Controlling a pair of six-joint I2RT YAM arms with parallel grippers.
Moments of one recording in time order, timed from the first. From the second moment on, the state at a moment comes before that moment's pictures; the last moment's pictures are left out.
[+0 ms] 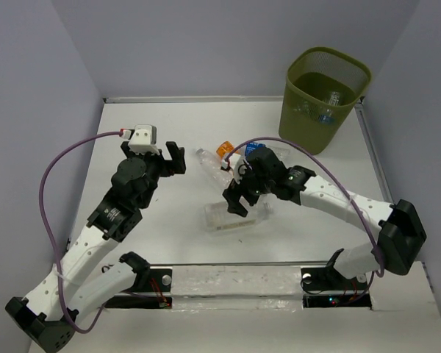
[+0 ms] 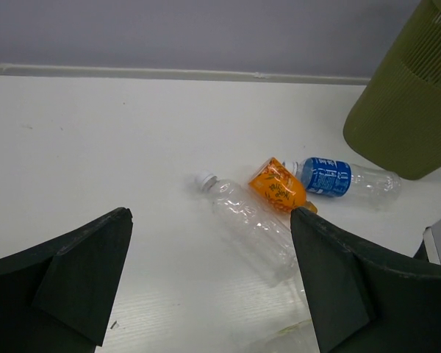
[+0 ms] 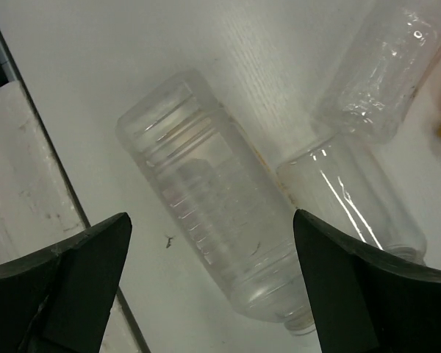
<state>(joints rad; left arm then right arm) -0.60 0.76 0.86 -0.21 -0.40 -0.23 0.82 1.43 1.11 -0.45 -0.31 -0.13</state>
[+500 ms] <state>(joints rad) -0.59 0.75 0.86 -0.21 -0.39 -0.23 0.93 1.55 1.12 -0.47 -0.16 -0.19</state>
